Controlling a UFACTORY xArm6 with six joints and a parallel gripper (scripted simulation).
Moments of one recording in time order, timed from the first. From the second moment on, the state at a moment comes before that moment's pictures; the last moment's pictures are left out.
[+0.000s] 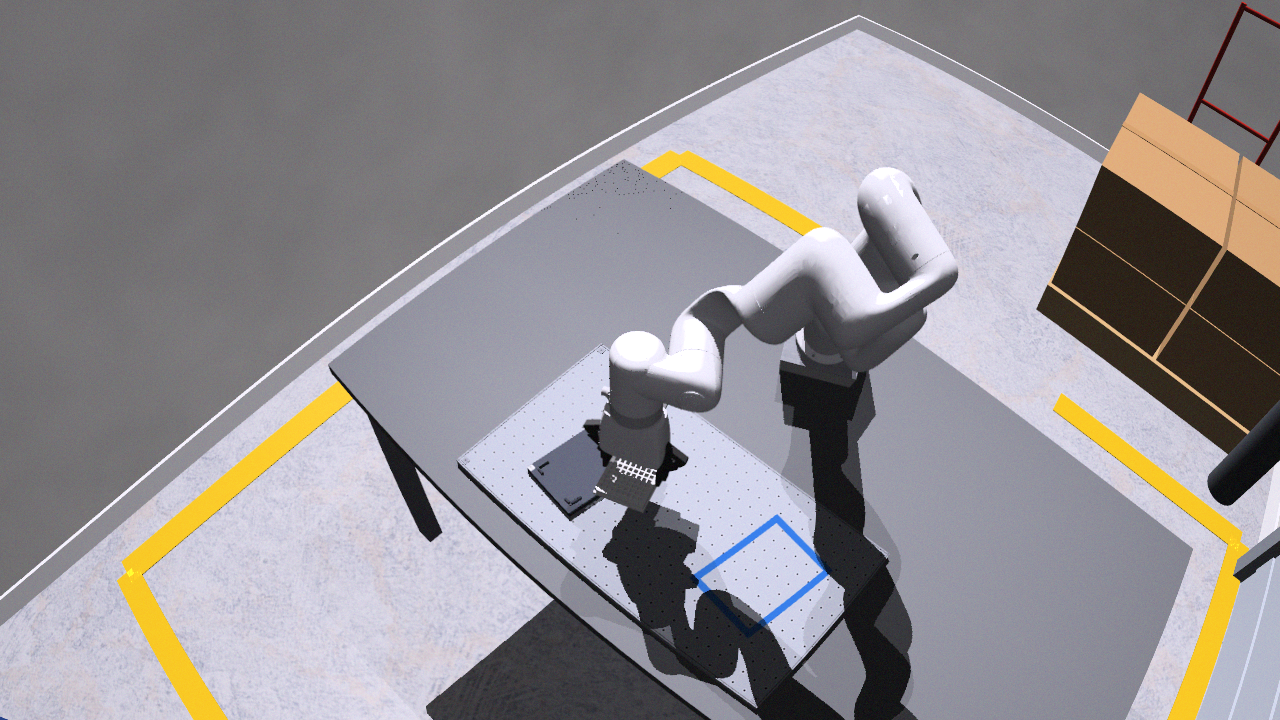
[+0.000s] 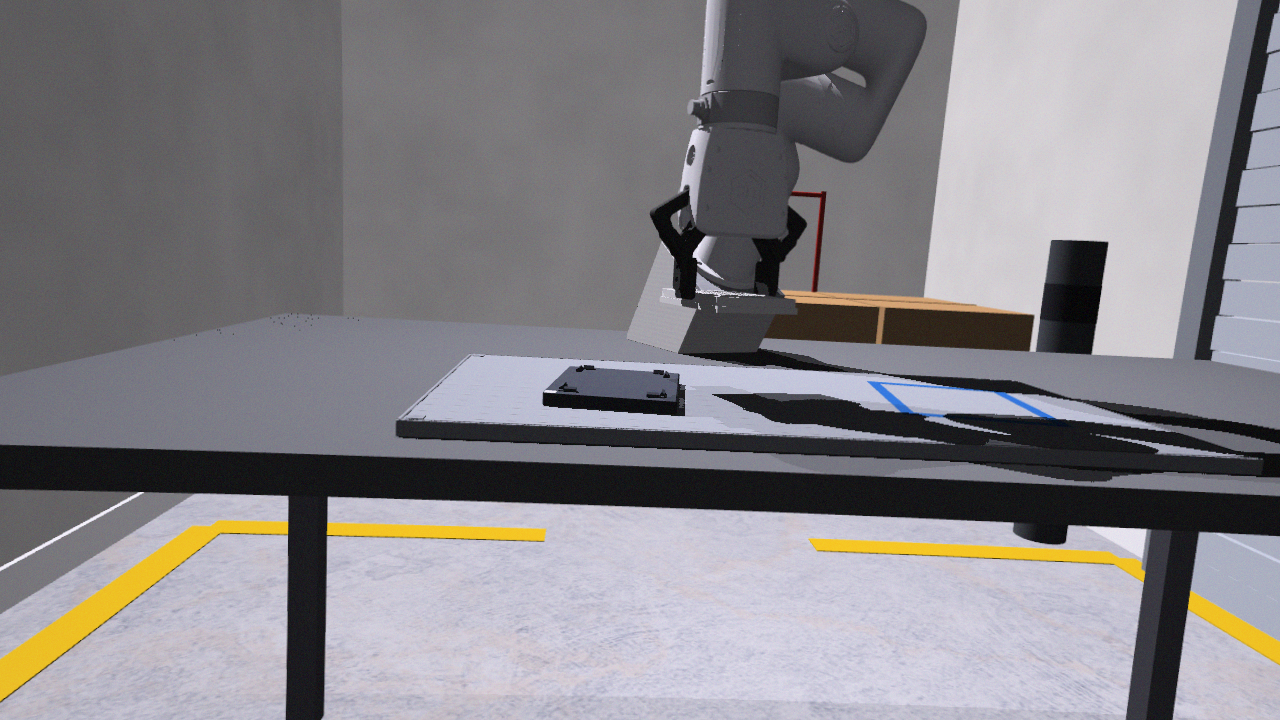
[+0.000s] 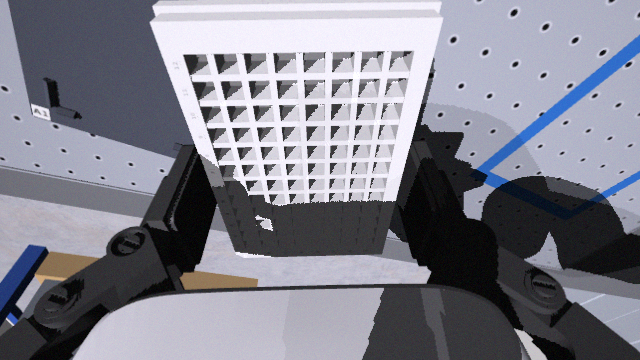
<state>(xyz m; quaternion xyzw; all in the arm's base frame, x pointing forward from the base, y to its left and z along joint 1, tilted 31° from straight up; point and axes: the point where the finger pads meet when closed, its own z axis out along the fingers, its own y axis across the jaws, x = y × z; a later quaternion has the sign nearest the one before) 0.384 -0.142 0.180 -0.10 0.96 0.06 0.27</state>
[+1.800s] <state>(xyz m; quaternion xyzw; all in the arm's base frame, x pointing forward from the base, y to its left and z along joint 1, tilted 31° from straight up) 0.387 -0.246 0.165 0.12 0.95 0.12 0.25</state>
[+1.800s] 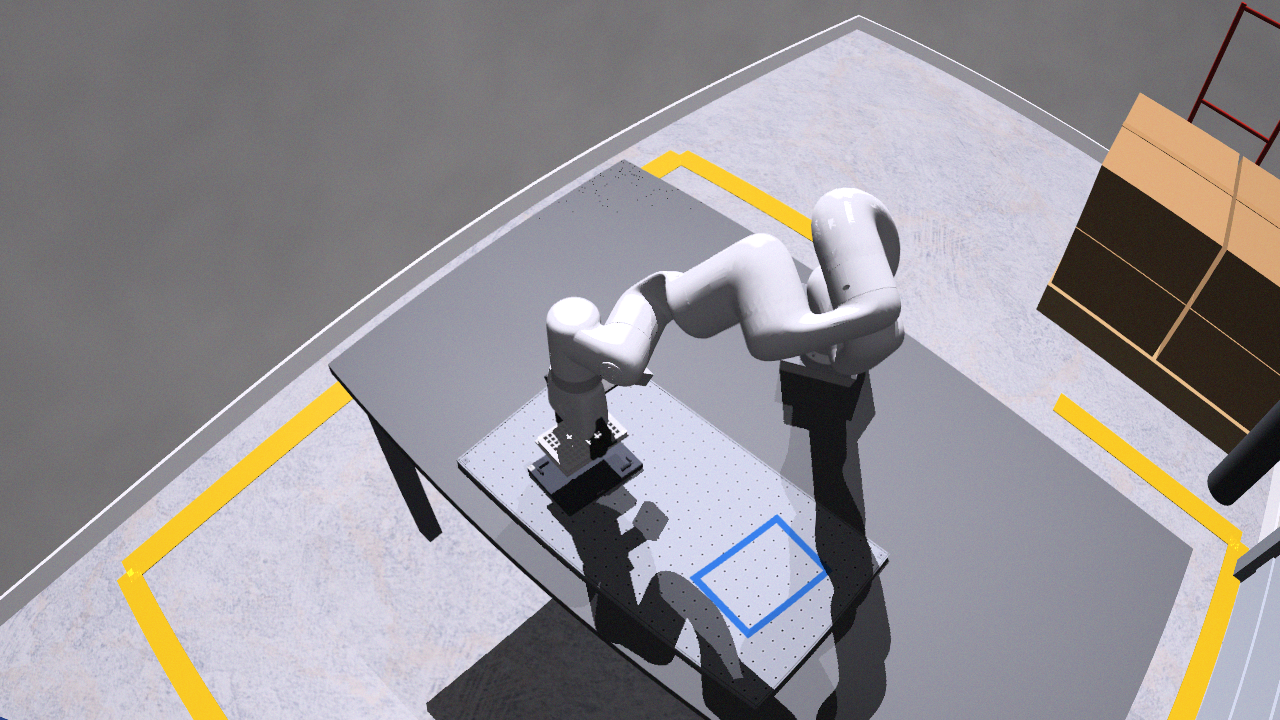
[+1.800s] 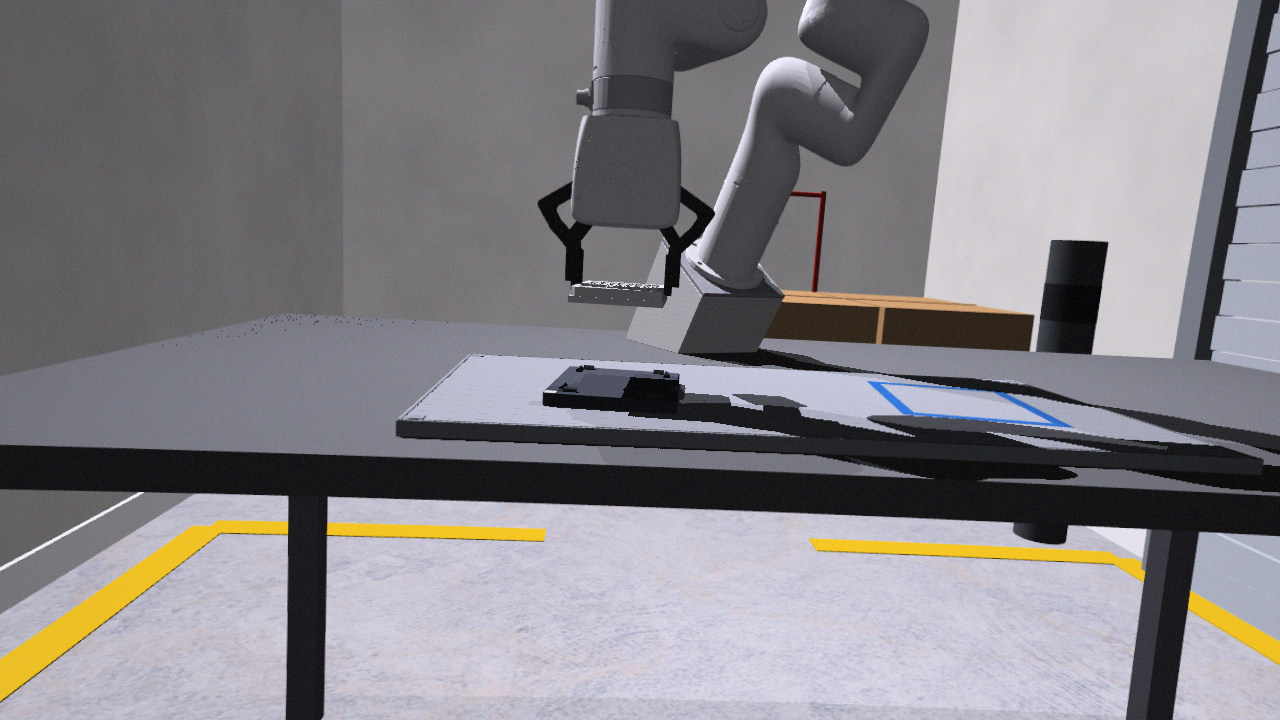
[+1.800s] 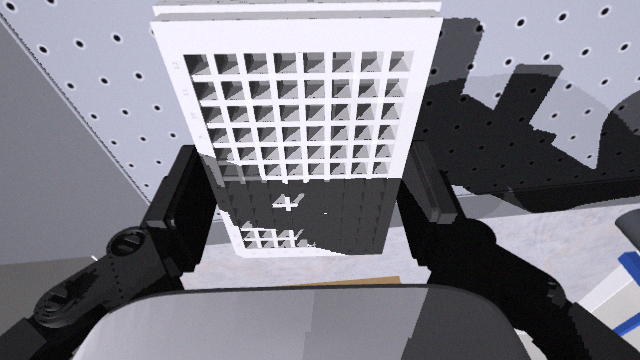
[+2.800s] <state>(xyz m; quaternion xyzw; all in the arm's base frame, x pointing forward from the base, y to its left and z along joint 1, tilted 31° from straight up) 0.394 -0.242 0.152 0.12 0.95 0.12 0.24</state>
